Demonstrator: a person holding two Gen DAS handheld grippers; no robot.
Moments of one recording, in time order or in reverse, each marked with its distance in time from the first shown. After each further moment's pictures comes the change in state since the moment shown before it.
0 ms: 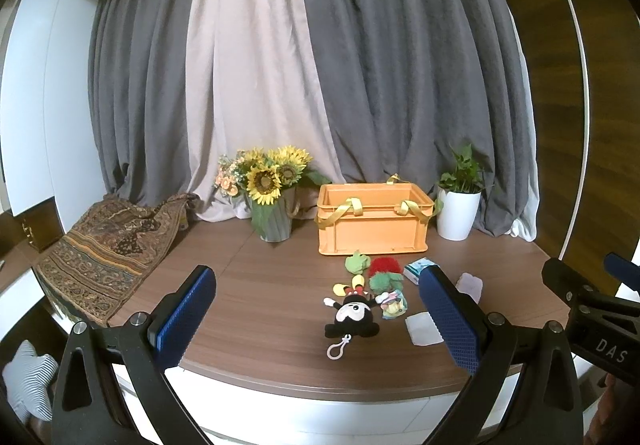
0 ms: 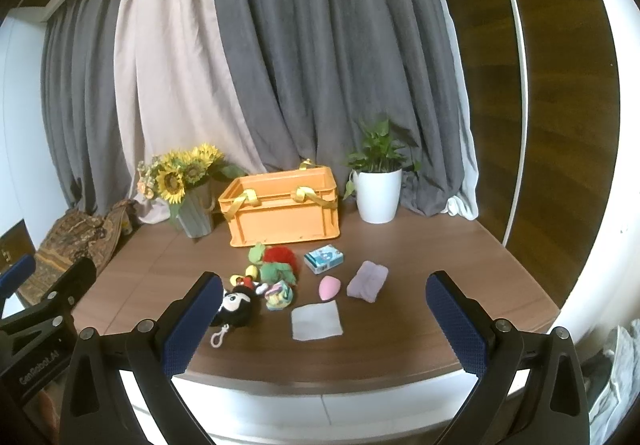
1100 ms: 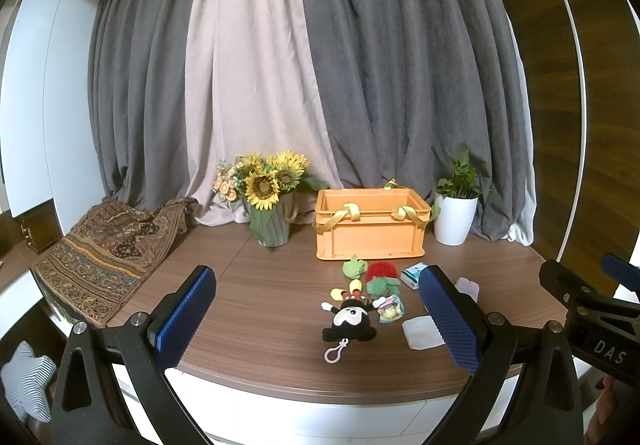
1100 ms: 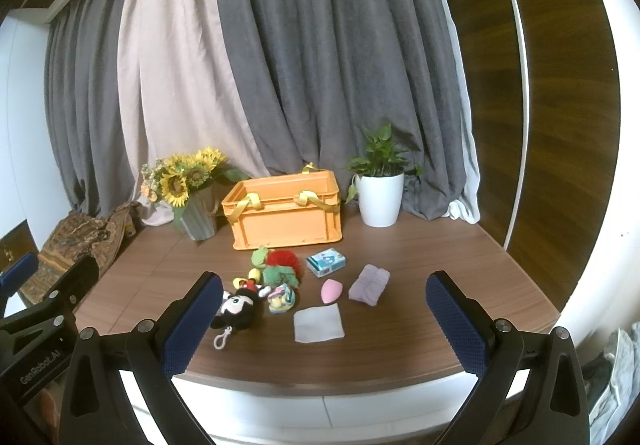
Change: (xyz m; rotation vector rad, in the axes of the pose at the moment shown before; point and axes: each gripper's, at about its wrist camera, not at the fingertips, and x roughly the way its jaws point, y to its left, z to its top) left arm 0.001 -0.001 0.002 -0.003 -0.014 -0.006; right arm -0.004 0.004 0.006 -0.005 -0.016 -0.003
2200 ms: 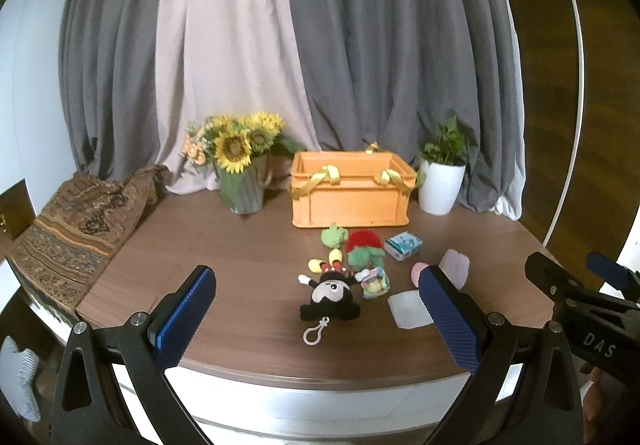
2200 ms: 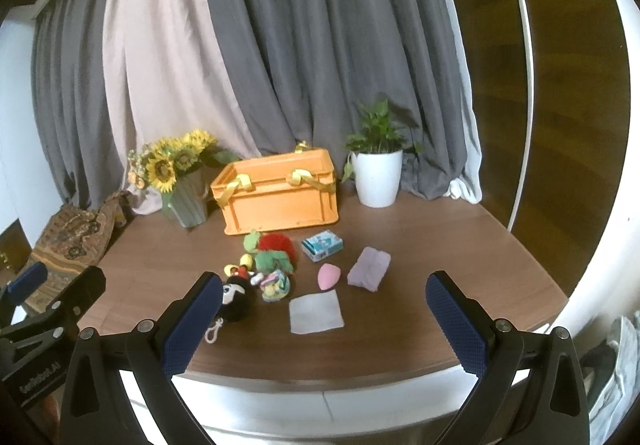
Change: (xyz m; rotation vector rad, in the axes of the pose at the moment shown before) left arm 0.051 -0.005 -0.020 -0.004 0.127 -0.093; right arm 0.032 0.000 -0.010 0.020 0.074 -0.019
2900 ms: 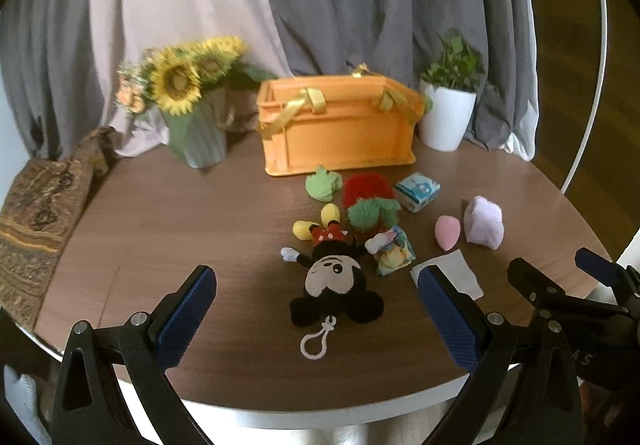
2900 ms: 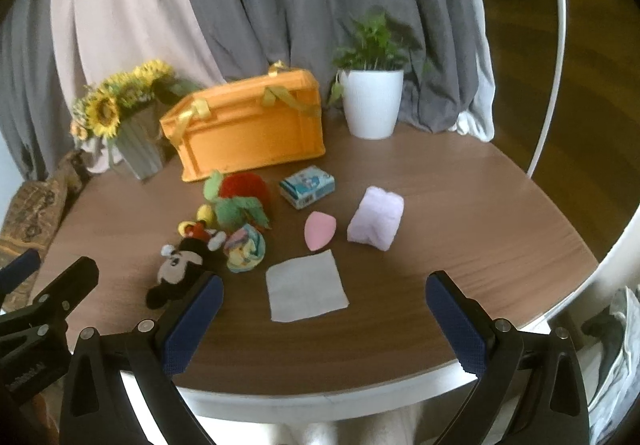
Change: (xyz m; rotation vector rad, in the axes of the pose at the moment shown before) left arm 0.157 0.005 -0.011 0.086 0.247 -0.104; right arm 0.140 0.014 -0.028 0.027 0.236 -0.091
